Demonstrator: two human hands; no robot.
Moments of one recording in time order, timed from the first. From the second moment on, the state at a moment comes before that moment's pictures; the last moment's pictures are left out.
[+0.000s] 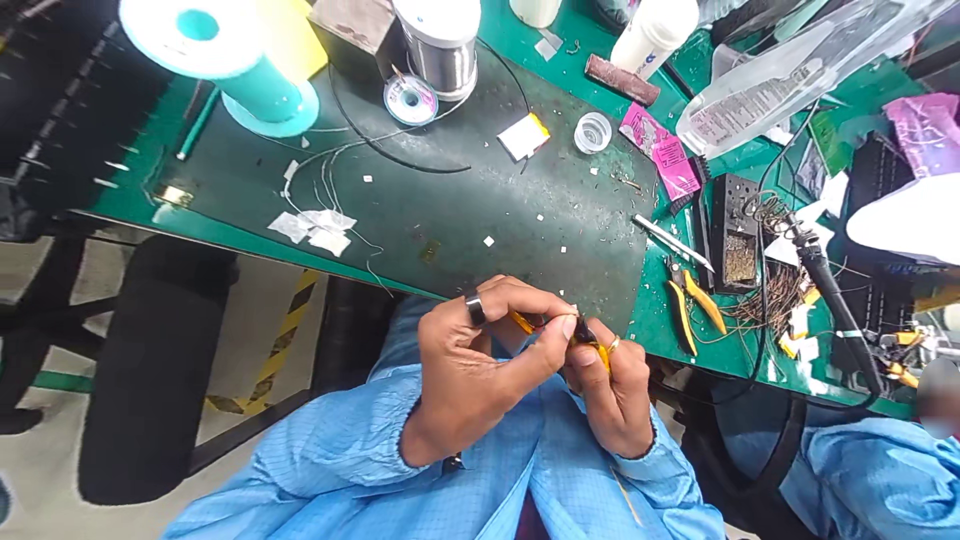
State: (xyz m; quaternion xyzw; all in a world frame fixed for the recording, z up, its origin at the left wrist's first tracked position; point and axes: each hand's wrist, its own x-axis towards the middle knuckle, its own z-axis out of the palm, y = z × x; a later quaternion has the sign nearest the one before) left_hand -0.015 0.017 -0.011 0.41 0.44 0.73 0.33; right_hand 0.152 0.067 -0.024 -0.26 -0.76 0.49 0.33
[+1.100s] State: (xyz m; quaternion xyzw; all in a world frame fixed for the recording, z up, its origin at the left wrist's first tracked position) left_hand -0.018 0.025 -0.012 0.36 0.36 0.68 0.53; right_hand 0.150 0.087 -0.001 -0.22 -0.69 0.48 0.50
